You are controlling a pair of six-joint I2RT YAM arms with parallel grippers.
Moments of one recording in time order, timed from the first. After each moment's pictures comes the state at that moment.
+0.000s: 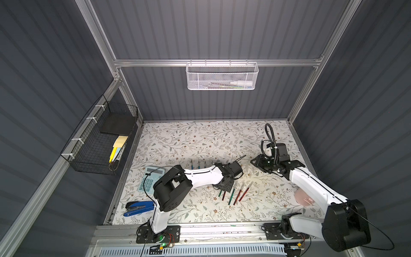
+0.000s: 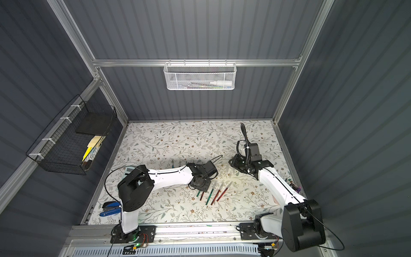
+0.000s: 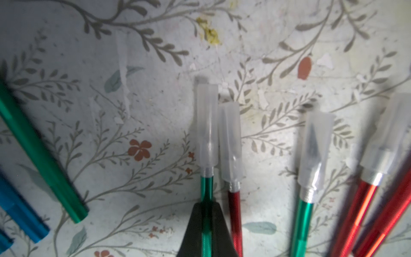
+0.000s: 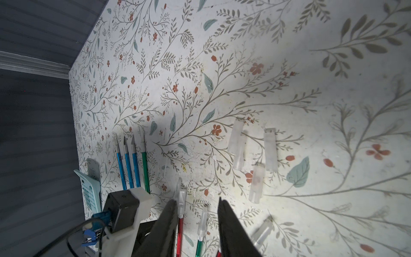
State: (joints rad) left arm -1.05 1.96 1.32 -0.73 -0.09 -0.52; right arm 0.20 1.24 0.77 -0.40 -0.34 0.67
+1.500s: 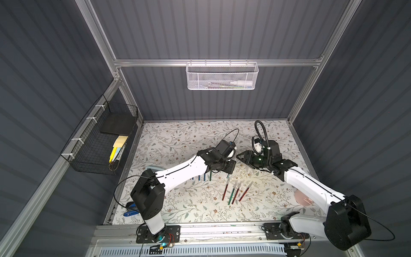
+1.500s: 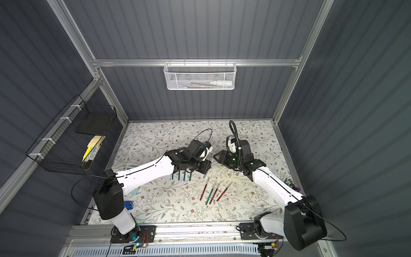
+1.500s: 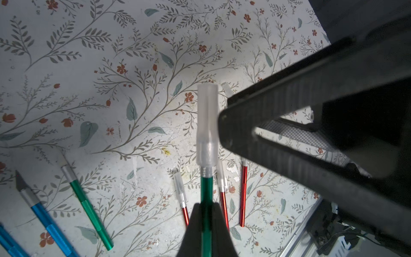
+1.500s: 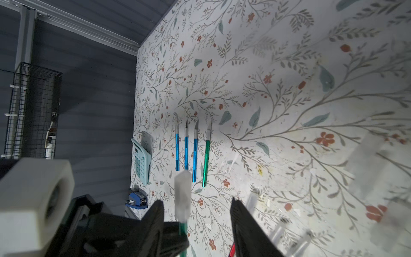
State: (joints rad) left arm -0.92 1.71 1.38 -0.56 0.15 -0.38; right arm 0.37 1.27 0.81 -0.17 -0.47 0.78
